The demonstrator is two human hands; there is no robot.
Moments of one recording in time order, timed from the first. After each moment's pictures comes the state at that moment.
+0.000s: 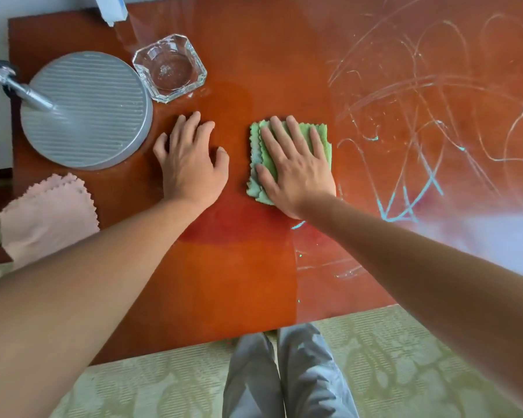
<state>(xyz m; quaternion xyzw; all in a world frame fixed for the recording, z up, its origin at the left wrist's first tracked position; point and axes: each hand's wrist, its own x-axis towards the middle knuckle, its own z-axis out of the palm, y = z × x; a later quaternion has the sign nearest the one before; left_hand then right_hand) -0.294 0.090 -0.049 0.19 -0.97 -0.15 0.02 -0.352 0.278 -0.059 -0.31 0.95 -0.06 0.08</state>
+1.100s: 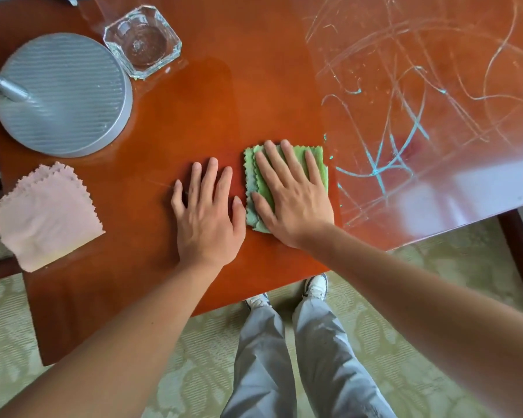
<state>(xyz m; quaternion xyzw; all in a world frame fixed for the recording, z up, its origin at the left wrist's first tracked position) -0.179 0.144 -0.063 0.09 -0.99 -0.08 0.00 -0.248 0.308 -0.066 -0.27 0.96 -0.08 0.07</state>
